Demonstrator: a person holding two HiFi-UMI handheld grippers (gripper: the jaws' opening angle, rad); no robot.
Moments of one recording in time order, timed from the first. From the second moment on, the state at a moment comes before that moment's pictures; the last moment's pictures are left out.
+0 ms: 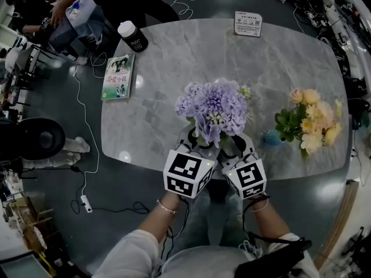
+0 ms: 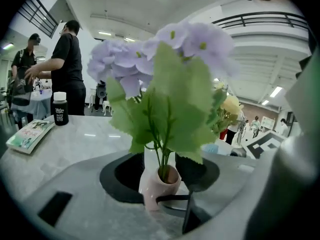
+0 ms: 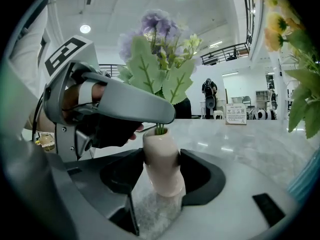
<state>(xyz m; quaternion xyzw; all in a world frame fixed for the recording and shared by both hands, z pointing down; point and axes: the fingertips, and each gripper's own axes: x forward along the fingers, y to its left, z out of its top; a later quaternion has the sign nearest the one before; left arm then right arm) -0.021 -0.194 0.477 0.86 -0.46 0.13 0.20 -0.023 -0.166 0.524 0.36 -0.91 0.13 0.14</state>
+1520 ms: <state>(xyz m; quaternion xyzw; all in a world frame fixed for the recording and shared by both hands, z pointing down) -0.031 -0.198 0.397 0.86 -0.49 0.09 0.12 -0.023 -0.164 0.525 0.35 -0.91 0.15 0.15</state>
